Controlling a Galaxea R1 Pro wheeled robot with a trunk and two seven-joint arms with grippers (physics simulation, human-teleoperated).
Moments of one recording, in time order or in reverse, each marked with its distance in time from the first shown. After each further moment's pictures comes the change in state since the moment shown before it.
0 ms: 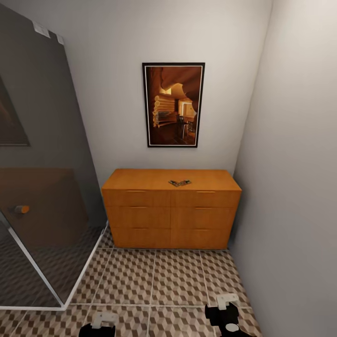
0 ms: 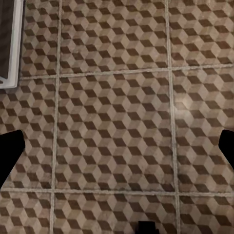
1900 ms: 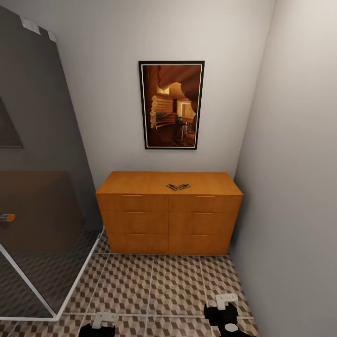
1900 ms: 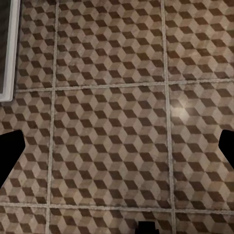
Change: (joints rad) left arm 0.000 0.000 0.000 0.000 0.000 0.000 0.000; right arm 0.000 0.005 0.000 0.000 0.000 0.000 0.000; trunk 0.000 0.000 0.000
